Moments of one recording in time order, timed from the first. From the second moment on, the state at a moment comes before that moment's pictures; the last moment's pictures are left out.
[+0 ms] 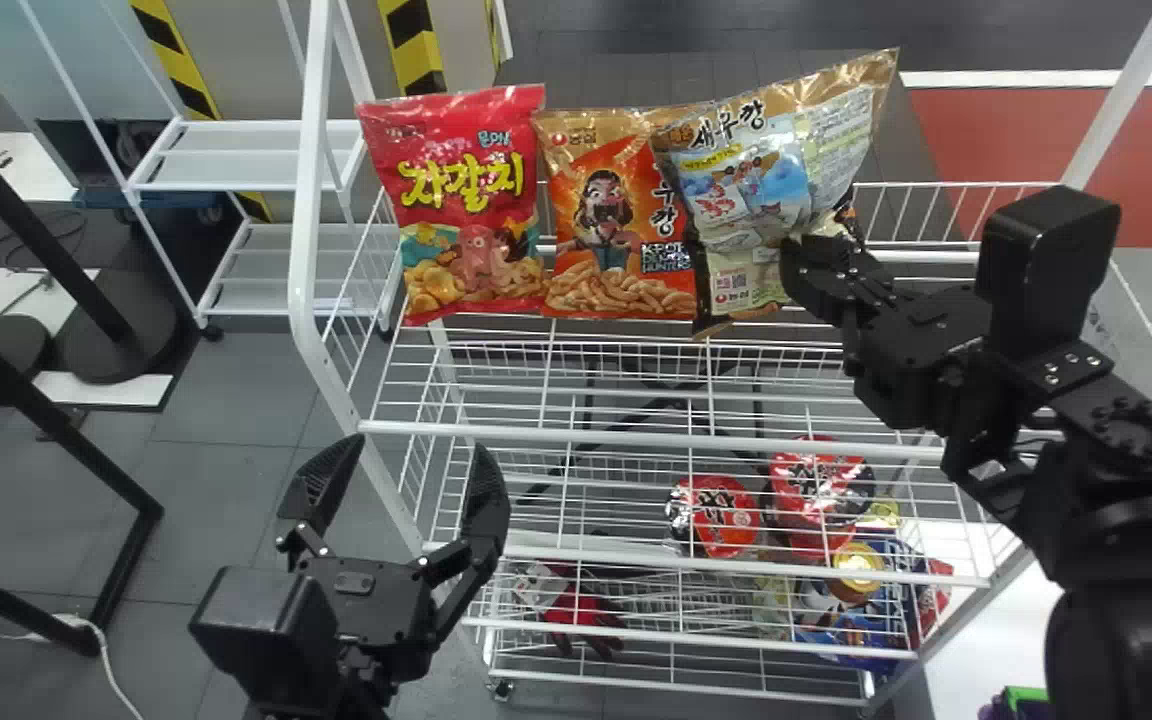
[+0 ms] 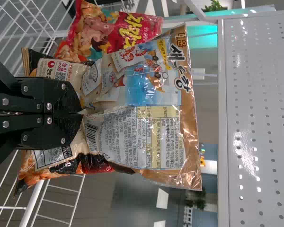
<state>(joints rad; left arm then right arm) 0.73 0.18 -0.15 -2.14 0.02 -0.07 0.17 0.20 0.00 0.11 -2.10 0.12 0.48 0.37</state>
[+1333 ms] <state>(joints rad) 0.71 0.19 -0.13 -2.09 0.03 -0.08 0.16 0.01 0.00 0.02 -1.65 -0.07 0.29 0.13</state>
